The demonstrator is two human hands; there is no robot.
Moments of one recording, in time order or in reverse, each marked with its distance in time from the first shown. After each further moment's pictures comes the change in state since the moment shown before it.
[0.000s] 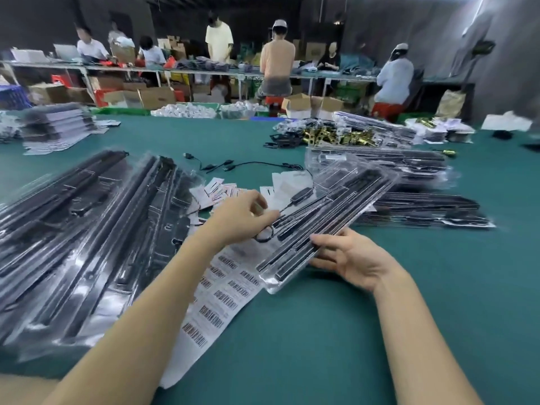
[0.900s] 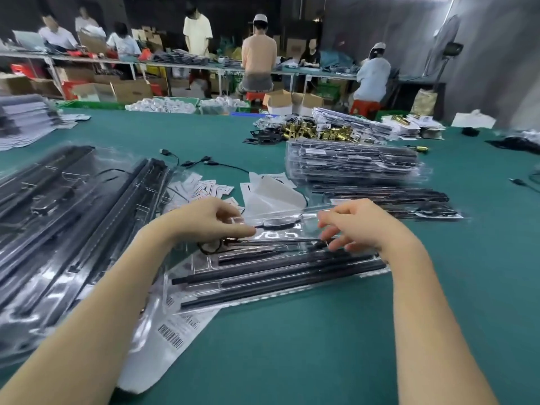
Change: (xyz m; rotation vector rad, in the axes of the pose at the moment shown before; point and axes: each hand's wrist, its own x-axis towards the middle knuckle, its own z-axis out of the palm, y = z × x) left_hand -0.008 -0.009 -0.032 0.130 -0.353 0.133; right_hand -0.024 -0.055 -0.018 -0.835 0.290 0.019
